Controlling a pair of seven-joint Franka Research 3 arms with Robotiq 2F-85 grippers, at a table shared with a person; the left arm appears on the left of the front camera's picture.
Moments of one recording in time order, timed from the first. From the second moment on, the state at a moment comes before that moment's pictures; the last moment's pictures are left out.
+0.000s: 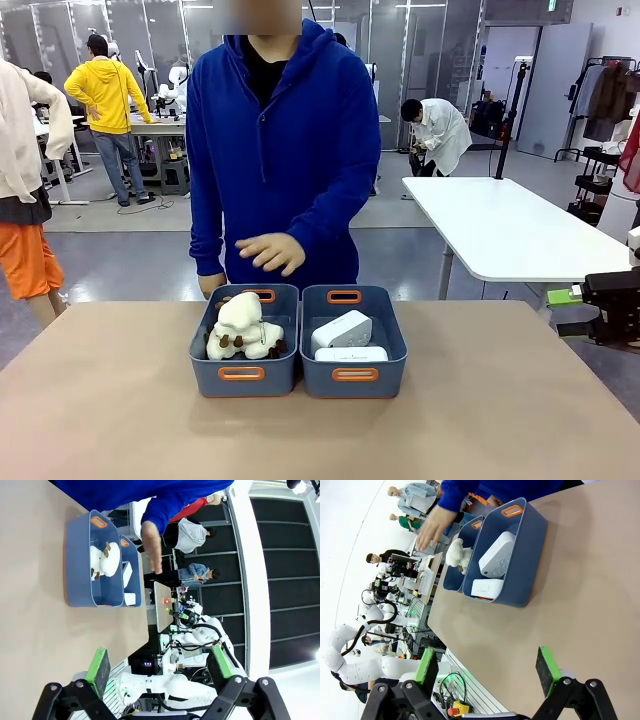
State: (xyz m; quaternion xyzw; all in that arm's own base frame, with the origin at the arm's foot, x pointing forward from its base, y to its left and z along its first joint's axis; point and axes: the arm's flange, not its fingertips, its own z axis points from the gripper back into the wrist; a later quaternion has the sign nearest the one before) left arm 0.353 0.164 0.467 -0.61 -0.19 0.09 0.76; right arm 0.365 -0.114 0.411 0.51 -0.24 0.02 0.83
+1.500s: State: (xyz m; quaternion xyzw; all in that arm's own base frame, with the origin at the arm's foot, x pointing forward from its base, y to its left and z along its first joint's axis) left arm 0.353 0.164 0.467 -0.61 -0.19 0.09 0.76; right arm 0.365 -0.114 0.411 0.51 -0.24 0.02 0.83
